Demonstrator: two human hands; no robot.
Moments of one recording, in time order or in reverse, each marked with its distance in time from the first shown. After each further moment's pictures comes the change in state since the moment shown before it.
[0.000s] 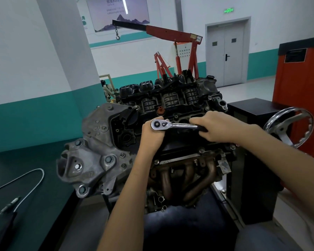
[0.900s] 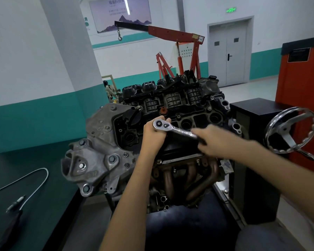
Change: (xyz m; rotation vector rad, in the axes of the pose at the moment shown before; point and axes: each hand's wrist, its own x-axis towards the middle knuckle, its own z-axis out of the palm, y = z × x) left_hand 0.001 -0.003 -0.002 -0.027 -0.005 -0.047; right_hand -0.016 -0.019 0.026 0.241 -0.044 0.097
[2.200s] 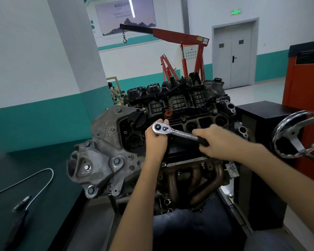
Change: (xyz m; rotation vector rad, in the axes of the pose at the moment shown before) left_hand -0.008 -0.004 0.001 -0.121 0.138 0.007; right_hand 0.005 -0.013 -0.009 0.013 0.044 0.011
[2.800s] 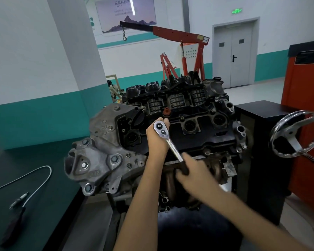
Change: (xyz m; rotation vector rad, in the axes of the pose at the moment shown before) left_hand 0.004 -0.002 0.016 -0.036 0.093 -0.035; right_hand -0.036 -0.062 0.077 0.543 0.138 0.251
